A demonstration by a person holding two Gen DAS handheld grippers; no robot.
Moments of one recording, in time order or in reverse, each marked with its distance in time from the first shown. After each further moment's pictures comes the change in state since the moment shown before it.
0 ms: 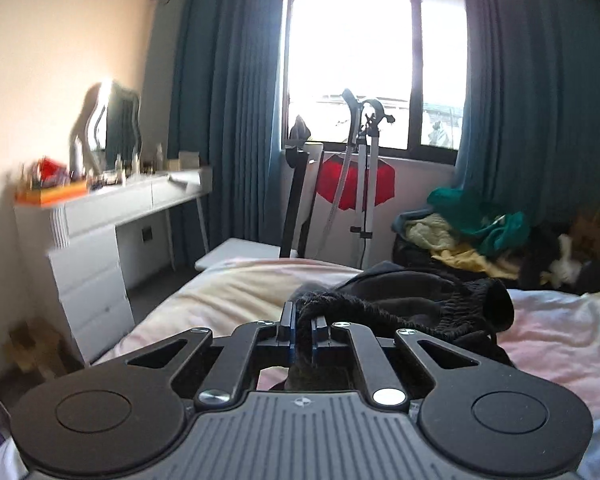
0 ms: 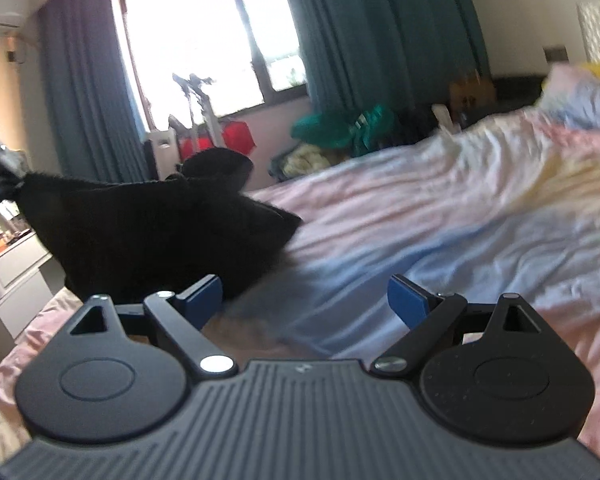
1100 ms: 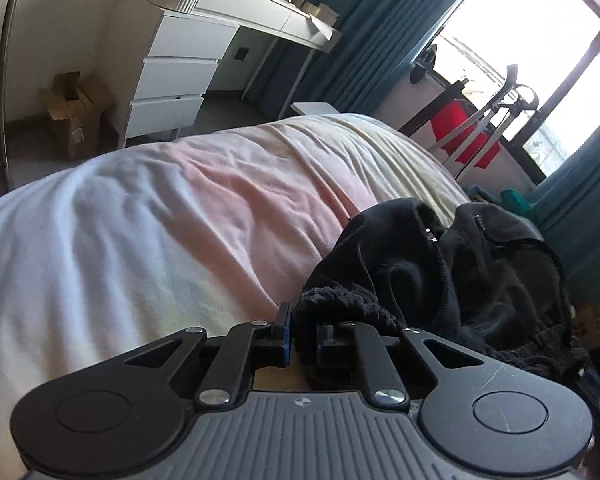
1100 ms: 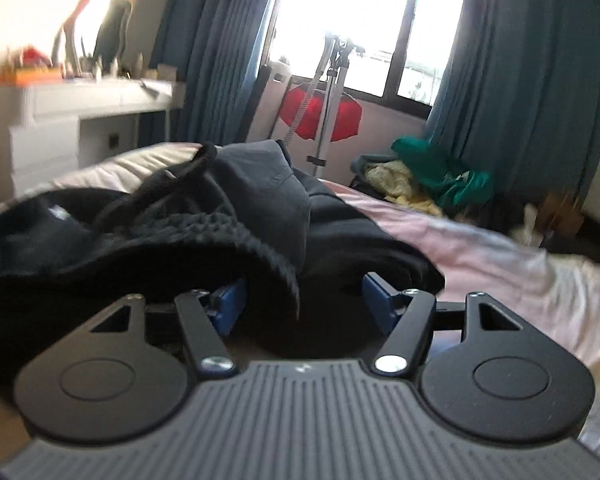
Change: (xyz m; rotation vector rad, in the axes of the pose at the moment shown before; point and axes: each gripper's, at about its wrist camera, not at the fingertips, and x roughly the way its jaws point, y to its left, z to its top) left arm 0.020 0.236 -0.129 -0.561 0.353 0.016; right arm 0.103 0.165 -0.007 -0.576 0.081 0.068
